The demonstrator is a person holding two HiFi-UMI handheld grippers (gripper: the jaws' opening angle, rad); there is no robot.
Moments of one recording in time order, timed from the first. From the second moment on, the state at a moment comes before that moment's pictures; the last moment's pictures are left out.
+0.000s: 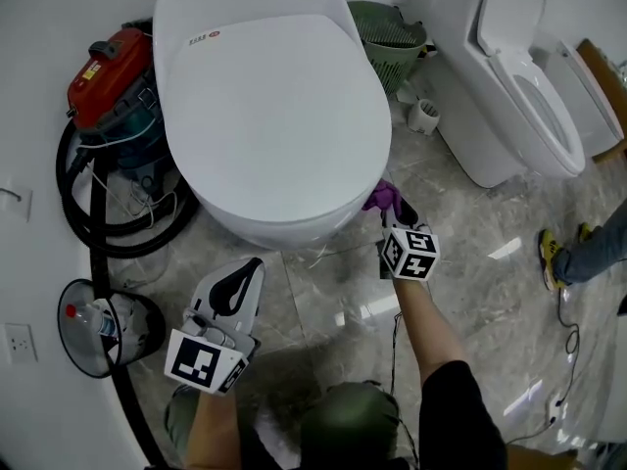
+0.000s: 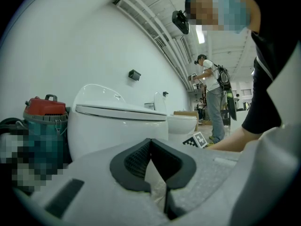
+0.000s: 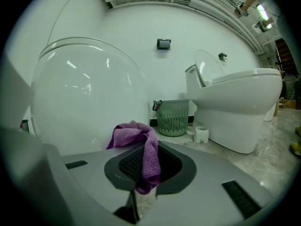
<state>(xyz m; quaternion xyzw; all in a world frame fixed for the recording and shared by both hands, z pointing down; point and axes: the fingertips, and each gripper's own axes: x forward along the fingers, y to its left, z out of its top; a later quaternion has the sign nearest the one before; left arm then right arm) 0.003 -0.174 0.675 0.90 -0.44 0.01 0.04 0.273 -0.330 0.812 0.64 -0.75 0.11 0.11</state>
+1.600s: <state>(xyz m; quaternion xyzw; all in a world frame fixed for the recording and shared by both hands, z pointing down) -0.003 -0.177 0.679 0.89 -0.44 0.02 0.04 0.094 -0.224 0.890 0.44 -0.87 0.14 0.15</state>
